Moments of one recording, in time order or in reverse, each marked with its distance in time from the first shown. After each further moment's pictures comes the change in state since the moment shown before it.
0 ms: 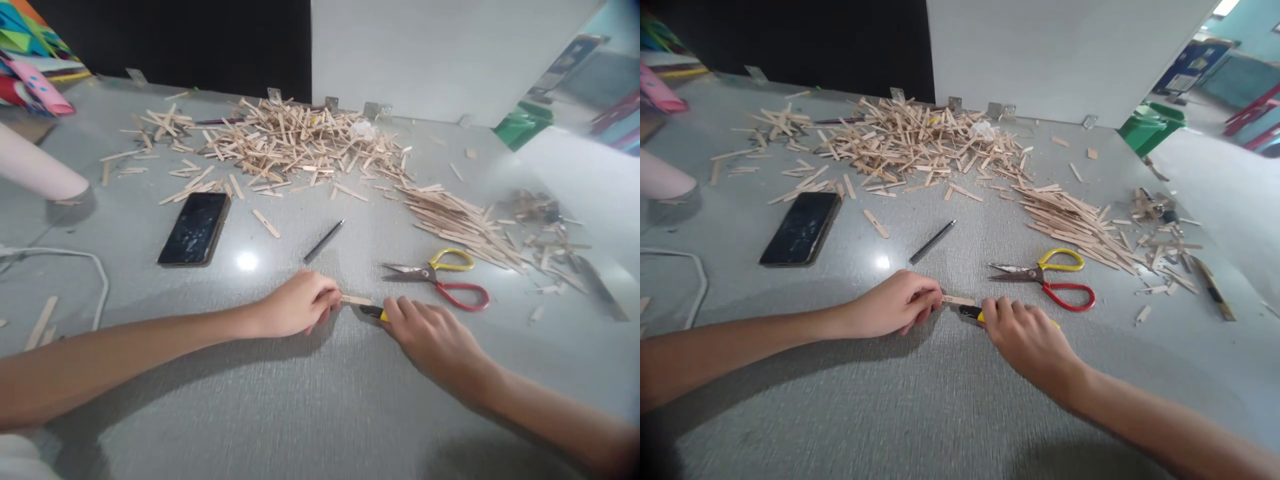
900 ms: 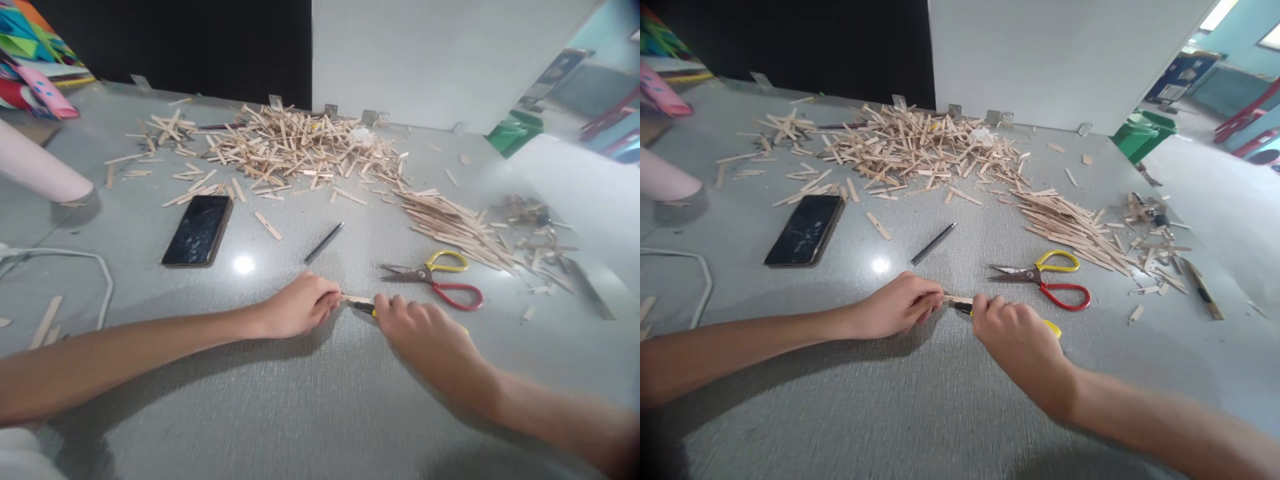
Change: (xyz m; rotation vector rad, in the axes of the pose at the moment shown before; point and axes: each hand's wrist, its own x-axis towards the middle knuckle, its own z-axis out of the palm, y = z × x) left_hand 0.000 -0.006 0.003 0.070 0.019 0.185; right_hand 0.024 -0.013 -0.038 -0.085 -0.266 0.019
